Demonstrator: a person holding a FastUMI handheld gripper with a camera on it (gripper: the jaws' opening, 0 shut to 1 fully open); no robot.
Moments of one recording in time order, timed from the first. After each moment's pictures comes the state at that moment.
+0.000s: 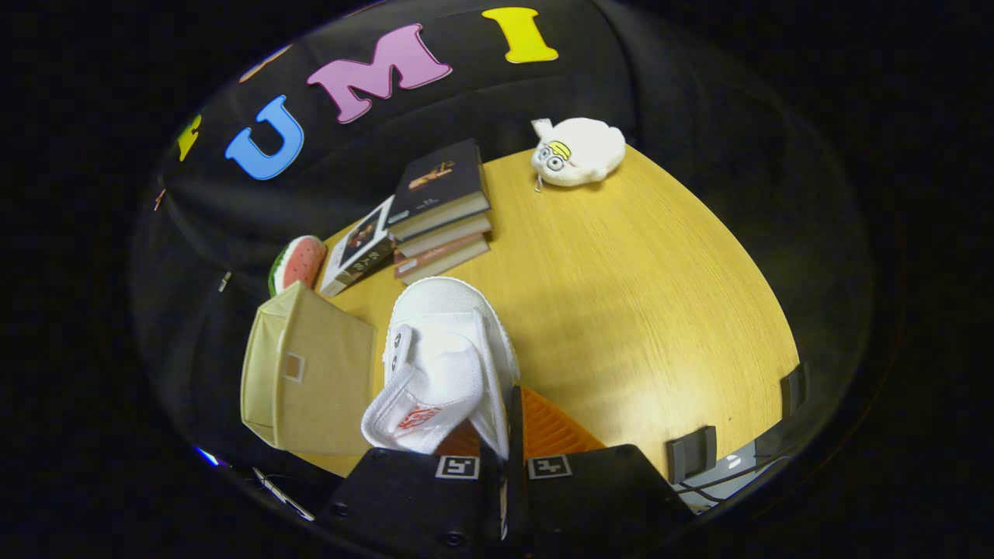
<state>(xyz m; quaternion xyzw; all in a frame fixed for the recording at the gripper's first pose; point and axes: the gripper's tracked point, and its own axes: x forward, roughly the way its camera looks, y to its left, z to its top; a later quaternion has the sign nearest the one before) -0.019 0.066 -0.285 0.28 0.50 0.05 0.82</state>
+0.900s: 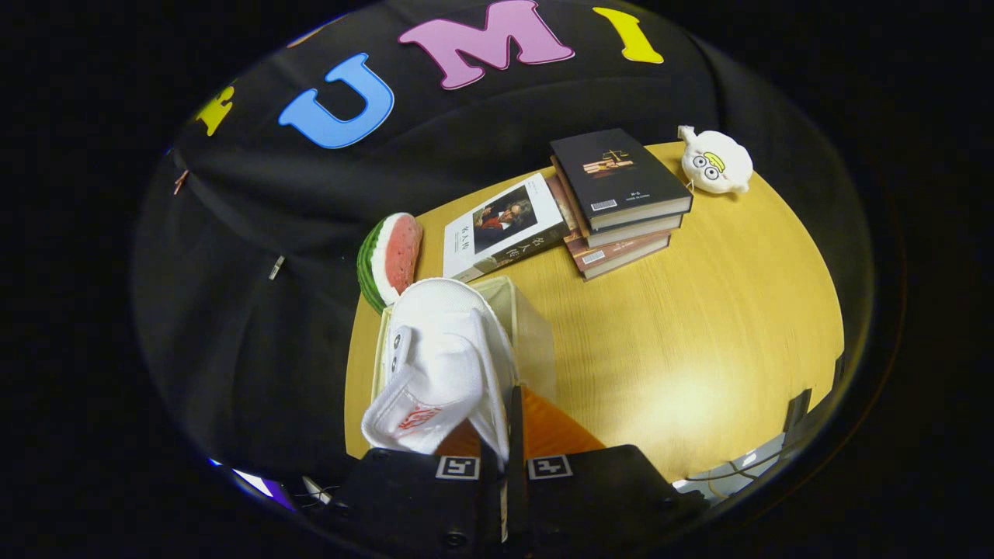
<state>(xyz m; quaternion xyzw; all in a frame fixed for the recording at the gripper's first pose) 0.034 0.288 -0.185 0.30 0.53 0.10 0.79</state>
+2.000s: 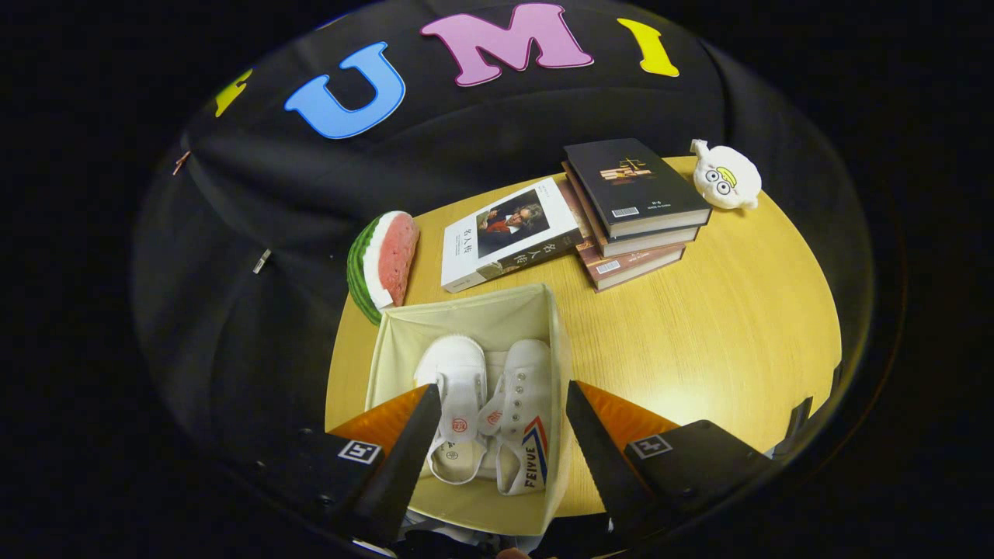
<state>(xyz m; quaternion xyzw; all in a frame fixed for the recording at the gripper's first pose) 0.048 0.309 -0.195 0.27 0.51 0.10 0.81</state>
